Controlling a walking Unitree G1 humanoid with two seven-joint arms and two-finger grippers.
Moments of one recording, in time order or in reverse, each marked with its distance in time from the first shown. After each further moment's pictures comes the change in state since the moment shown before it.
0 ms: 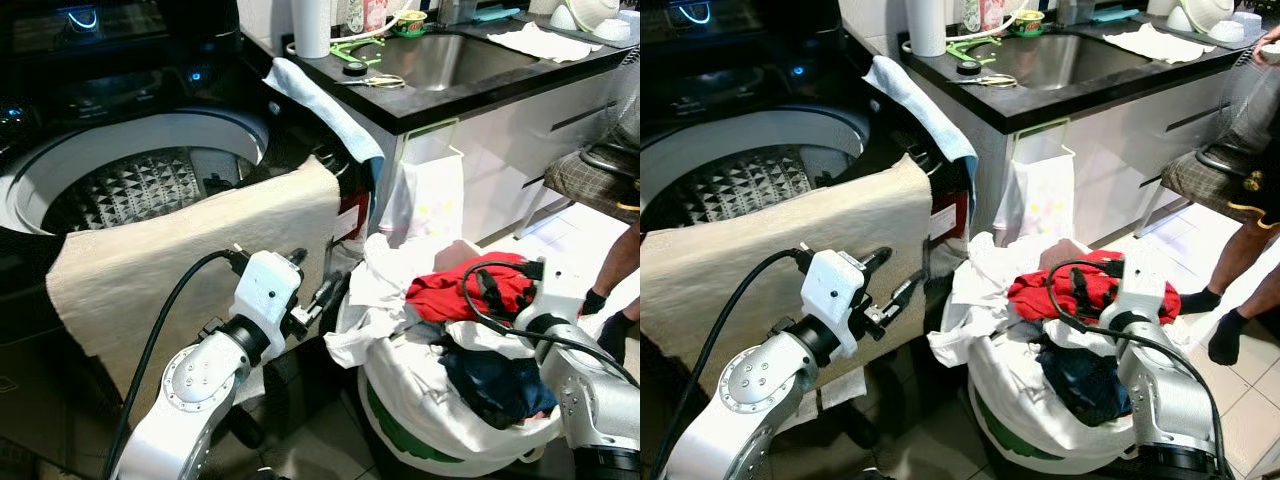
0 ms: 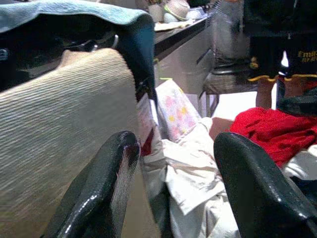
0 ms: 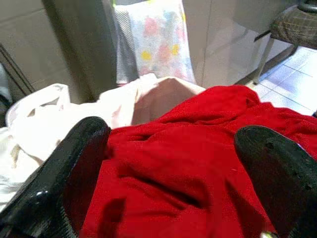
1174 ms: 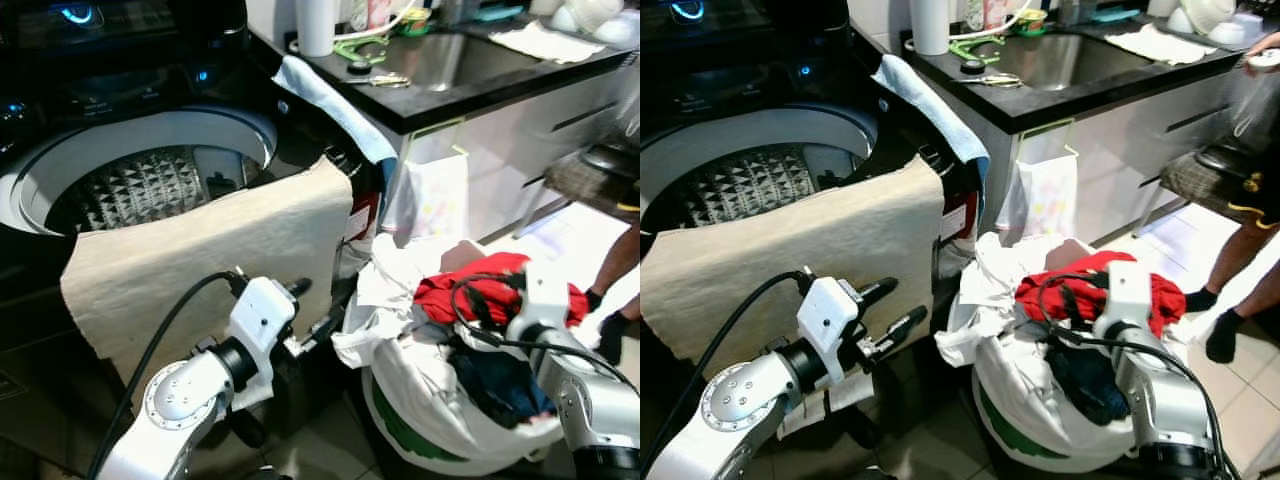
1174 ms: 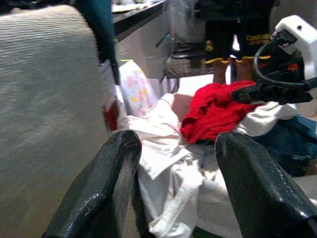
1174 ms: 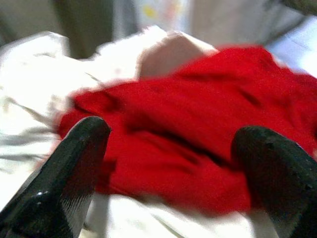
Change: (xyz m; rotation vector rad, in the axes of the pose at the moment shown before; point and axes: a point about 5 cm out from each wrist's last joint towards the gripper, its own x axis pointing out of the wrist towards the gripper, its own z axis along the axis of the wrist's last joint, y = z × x) left arm -0.019 -0.007 -0.016 -0.028 0.062 -0.196; right arm 0.005 -0.012 -0.022 -0.031 0.150 -0.016
